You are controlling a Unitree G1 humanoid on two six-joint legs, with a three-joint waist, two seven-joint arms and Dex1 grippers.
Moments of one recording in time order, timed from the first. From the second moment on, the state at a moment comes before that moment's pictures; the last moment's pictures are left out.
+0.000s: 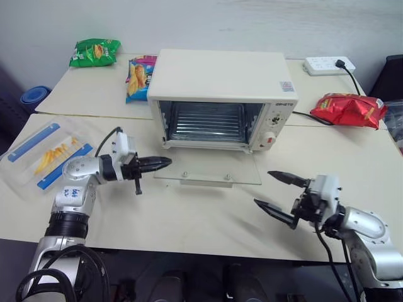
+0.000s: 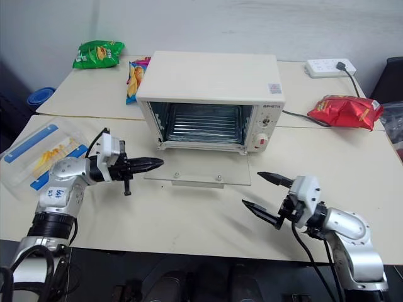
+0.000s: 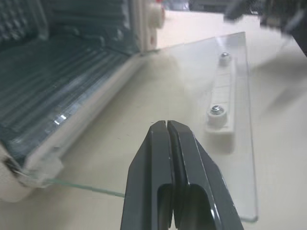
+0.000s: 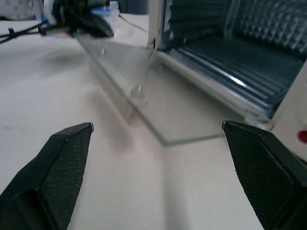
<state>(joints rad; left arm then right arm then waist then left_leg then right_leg) -0.47 0.57 0.04 0.32 -0.39 0.01 -1.18 0.06 -0.59 -0.21 -0.32 0.56 0.09 1.02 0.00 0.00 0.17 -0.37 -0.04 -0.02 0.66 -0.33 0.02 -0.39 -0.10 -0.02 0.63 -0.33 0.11</state>
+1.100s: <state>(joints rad) 0.32 0.56 1.08 -0.15 -0.99 0.53 -0.08 -0.33 -0.39 0.07 -0.21 0.58 -0.09 1.24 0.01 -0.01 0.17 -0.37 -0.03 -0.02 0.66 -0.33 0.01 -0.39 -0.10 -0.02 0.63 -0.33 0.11</state>
